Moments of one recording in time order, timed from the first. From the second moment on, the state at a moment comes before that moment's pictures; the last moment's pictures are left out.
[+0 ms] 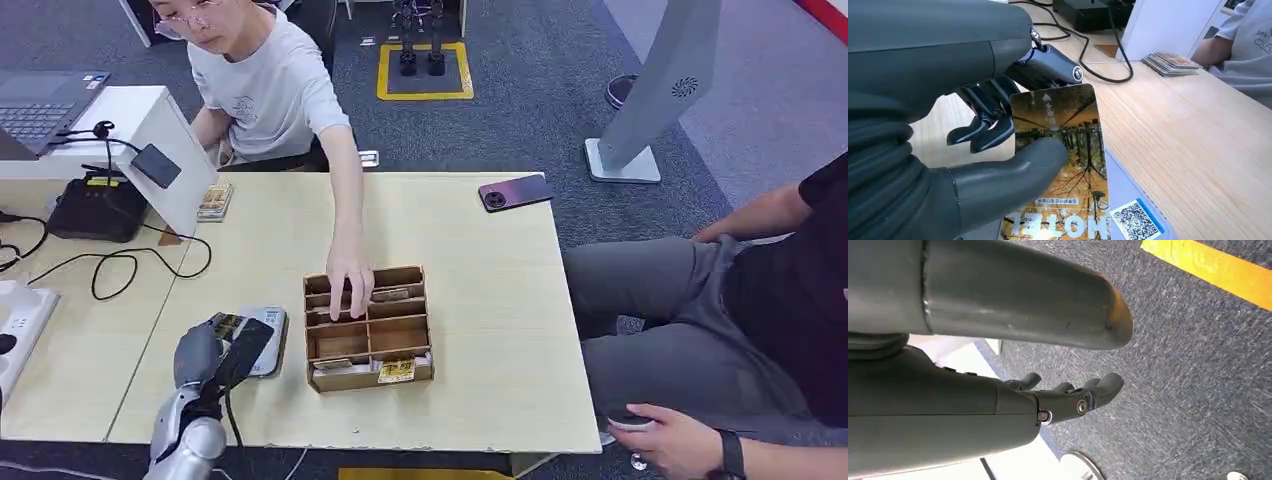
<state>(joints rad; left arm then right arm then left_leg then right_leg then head) -0.16 0.07 -0.06 -1.02 -0.74 0.39 -0.03 -0.01 0.08 -0.42 -0.18 1.27 -0.28 -0.10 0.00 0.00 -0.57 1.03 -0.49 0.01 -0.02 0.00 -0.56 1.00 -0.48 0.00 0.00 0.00</state>
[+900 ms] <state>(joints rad) -0.30 0.08 0.02 -1.19 0.02 0.15 -0.25 -0.02 0.09 -0.41 -0.18 1.31 -0.28 -0.09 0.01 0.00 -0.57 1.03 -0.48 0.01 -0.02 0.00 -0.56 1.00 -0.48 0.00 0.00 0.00</state>
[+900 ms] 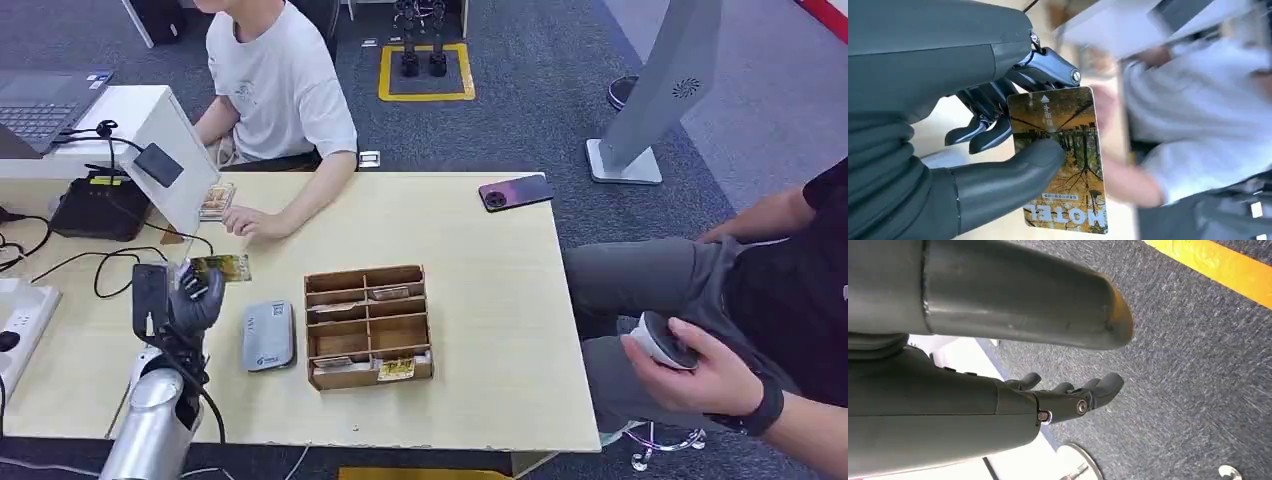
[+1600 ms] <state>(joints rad) -0.47 0.18 0.02 -1.06 -0.59 0.65 -0.35 -0.06 0.09 -0.36 -0.20 1.34 -0.23 -0.08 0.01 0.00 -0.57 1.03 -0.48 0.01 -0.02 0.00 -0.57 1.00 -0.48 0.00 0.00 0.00</state>
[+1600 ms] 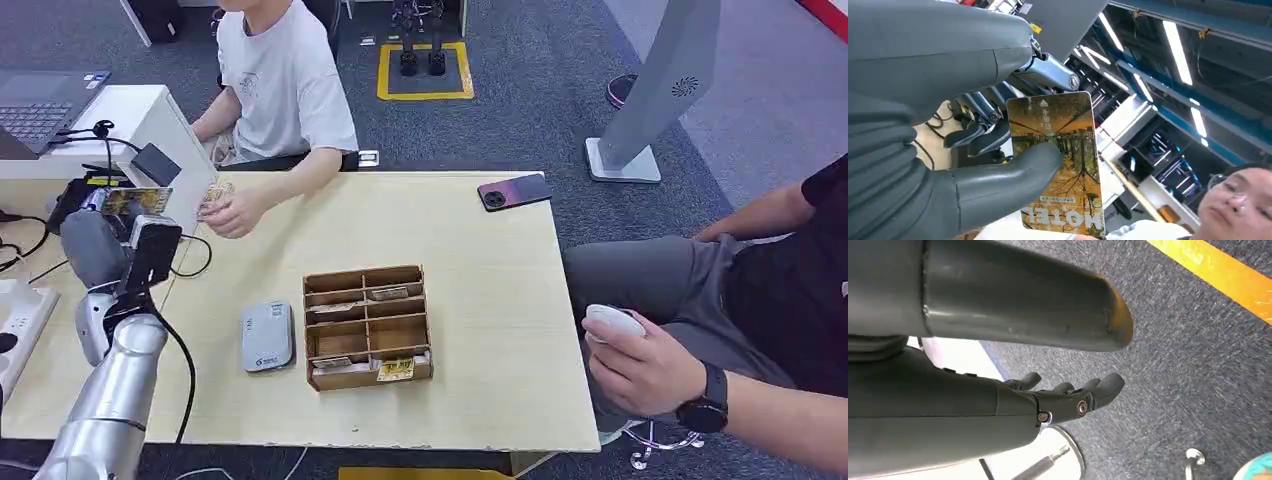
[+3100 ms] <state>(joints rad) -0.10 0.26 -0.41 -1.67 -0.92 0.29 -0.26 -0.01 0.08 -0.38 -0.20 1.23 -0.27 -0.11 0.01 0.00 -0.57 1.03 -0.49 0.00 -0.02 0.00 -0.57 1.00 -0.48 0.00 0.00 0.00</state>
